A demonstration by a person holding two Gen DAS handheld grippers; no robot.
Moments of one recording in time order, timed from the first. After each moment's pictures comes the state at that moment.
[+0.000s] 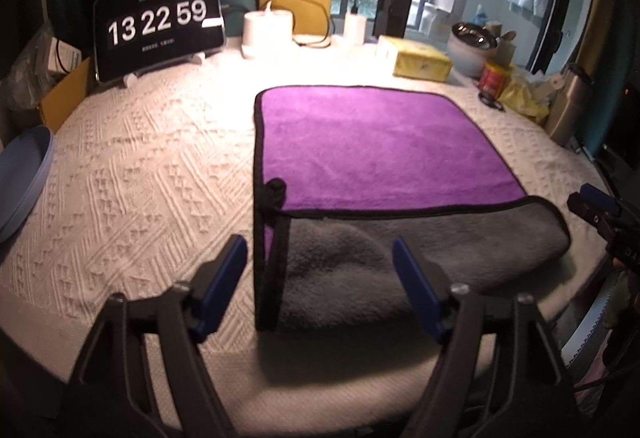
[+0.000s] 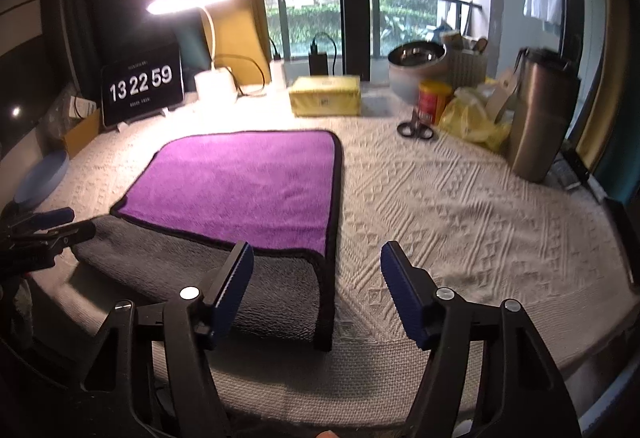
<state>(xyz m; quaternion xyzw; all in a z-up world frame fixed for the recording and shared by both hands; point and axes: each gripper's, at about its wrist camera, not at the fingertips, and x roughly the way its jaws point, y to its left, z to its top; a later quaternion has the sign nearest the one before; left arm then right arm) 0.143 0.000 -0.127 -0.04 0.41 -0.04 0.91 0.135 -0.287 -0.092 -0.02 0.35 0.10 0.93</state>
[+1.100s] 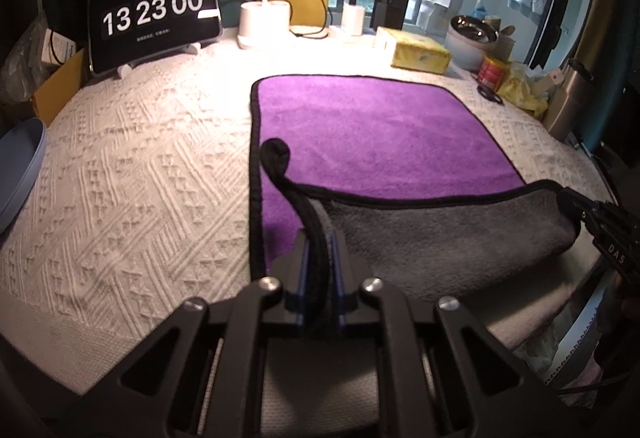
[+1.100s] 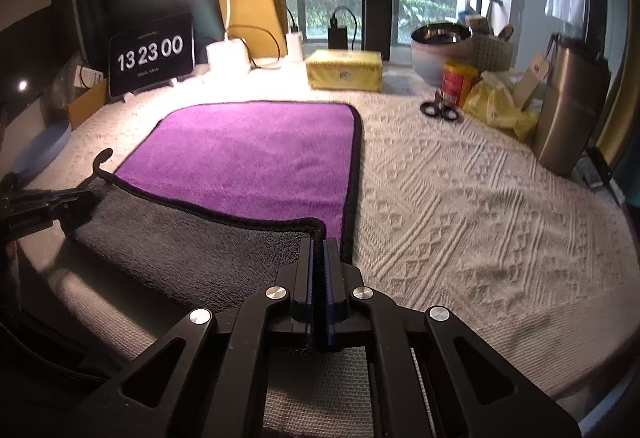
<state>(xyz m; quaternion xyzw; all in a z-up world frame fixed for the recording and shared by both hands) 0.140 0.003 -0.132 -0.04 0.41 -0.06 0.91 0.138 -0.273 -0.108 -0.05 0.35 0.12 0.93</state>
